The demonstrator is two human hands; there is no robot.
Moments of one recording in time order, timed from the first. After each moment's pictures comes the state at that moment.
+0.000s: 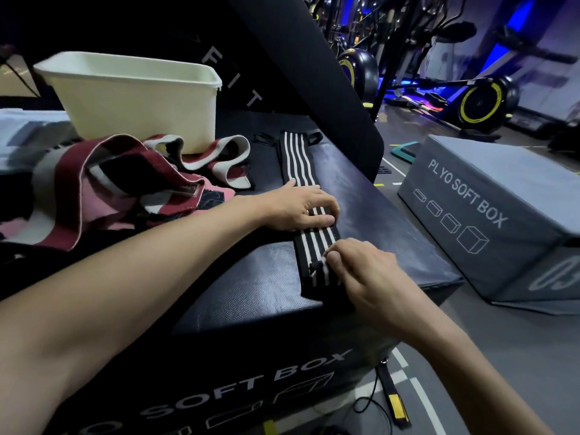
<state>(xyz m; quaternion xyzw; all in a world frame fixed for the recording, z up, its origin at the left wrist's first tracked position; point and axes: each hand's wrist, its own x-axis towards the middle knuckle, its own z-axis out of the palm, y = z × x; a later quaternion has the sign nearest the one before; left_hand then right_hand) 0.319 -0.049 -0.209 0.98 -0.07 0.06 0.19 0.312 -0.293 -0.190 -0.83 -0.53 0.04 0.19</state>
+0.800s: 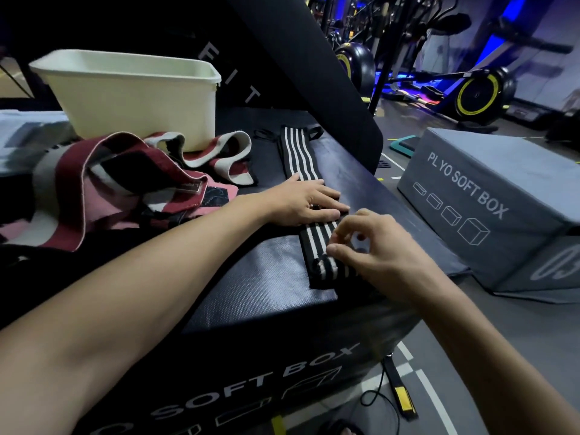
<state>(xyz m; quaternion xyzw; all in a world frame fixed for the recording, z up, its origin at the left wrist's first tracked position) 0.311 -0.058 -0.201 0.98 -0.05 0.04 0.18 0.332 -0.279 -0.185 -0.83 -0.48 0.03 0.28</state>
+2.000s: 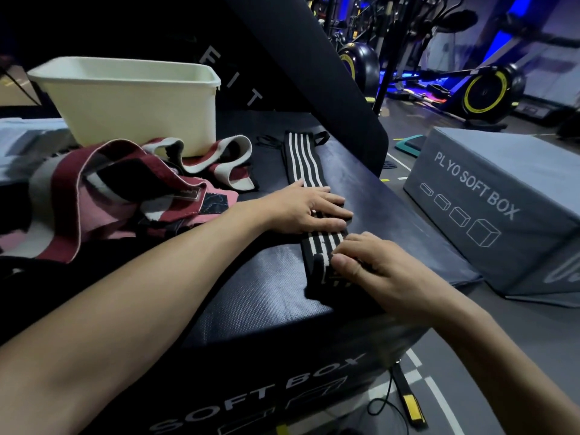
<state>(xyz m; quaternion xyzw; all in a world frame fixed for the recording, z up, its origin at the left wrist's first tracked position) 0.315 -0.051 -0.207 0.98 -0.06 0.03 0.17 0.342 -0.284 -0.197 -0.75 -0.61 0.07 0.25</state>
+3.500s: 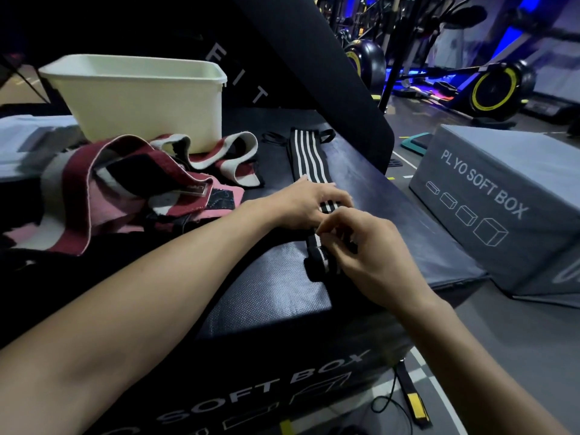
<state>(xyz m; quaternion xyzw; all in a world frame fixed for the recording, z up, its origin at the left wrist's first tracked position) 0.318 -0.055 -0.210 0.95 -0.05 0.08 0.28 0.326 -0.256 -0.205 -0.79 -0.51 -0.06 0.34</state>
